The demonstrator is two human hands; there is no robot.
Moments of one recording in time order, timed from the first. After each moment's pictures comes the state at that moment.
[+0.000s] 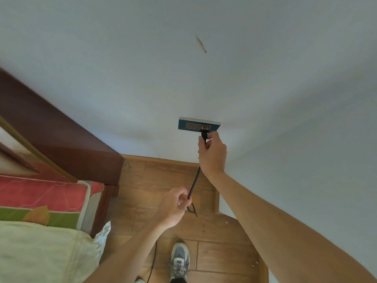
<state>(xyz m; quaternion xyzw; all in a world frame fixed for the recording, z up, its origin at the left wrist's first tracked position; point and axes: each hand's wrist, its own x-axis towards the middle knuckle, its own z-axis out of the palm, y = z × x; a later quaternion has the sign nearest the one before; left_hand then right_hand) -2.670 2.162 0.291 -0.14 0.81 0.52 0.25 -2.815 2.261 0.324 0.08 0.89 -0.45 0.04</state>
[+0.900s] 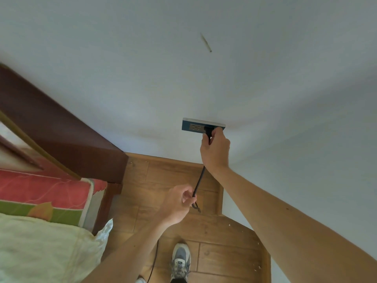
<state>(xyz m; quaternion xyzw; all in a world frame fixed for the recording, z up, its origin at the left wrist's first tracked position) -2.687 2.164 0.295 -0.14 0.81 0.52 0.24 -2.835 2.261 0.325 0.02 0.90 -0.43 0.04</state>
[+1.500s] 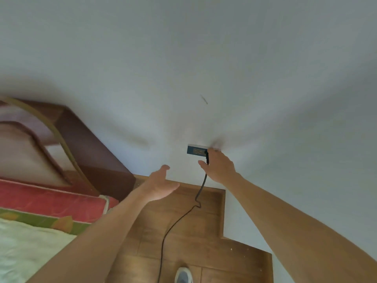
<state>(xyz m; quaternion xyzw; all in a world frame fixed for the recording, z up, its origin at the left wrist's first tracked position) -2.734 2.086 0.416 -0.18 0.85 0.40 0.30 -2.838 2.274 0.409 -0.15 0.96 -0.13 0.21</state>
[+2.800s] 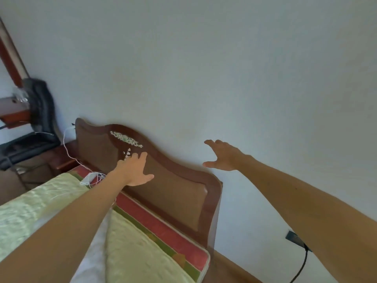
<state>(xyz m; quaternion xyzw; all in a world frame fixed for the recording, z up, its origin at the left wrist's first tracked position) -2.390 1.731 0.807 -0.32 0.95 -0.01 0.03 -2.615 1.950 0.835 -0.51 0.86 -0.07 0.03</state>
